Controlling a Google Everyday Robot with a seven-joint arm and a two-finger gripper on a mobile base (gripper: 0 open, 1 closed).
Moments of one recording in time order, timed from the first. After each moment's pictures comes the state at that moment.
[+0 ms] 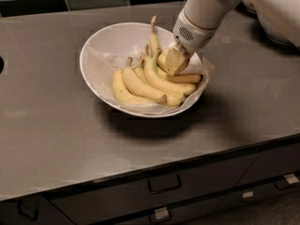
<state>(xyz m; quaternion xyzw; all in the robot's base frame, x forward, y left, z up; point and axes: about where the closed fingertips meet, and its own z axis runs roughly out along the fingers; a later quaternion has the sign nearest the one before) 0.586 -0.085 0.908 -0.42 0.89 0.05 0.17</state>
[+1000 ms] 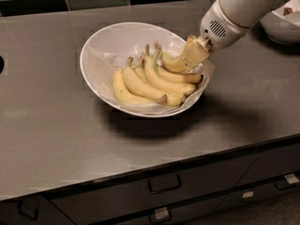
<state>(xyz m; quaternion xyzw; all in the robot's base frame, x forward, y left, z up) 0.558 -0.125 0.942 -0.40 0.88 0.09 0.23</state>
